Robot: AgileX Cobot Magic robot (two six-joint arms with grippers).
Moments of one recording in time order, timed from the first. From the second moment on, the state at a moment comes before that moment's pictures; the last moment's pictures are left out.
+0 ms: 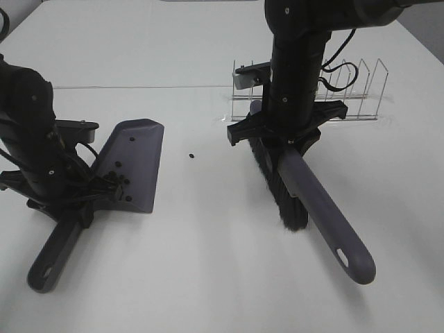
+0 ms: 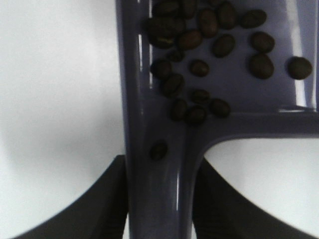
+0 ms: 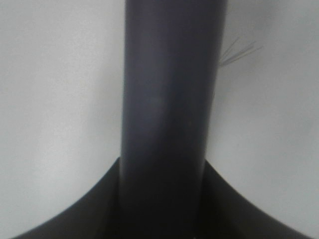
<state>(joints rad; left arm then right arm) -0.29 2.00 -1.06 -0.03 0.63 -0.21 0.55 2.10 -1.57 -0.03 1.06 0.26</state>
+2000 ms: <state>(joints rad) -0.29 2.00 -1.06 -0.03 0.63 -0.21 0.52 2.09 -1.97 -0.09 1.22 0.22</state>
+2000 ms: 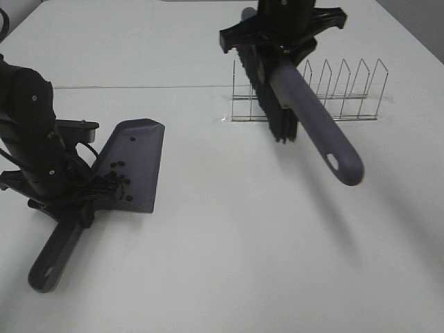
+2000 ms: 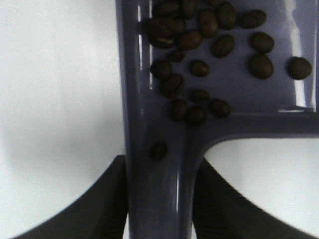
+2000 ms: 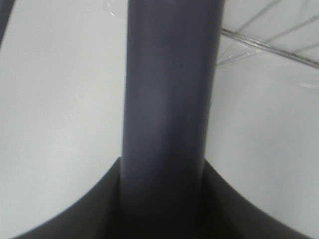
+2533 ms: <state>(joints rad) -0.29 2.00 -1.06 -0.03 0.62 -0.21 0.30 1.90 -1.53 -0.18 1.17 0.27</state>
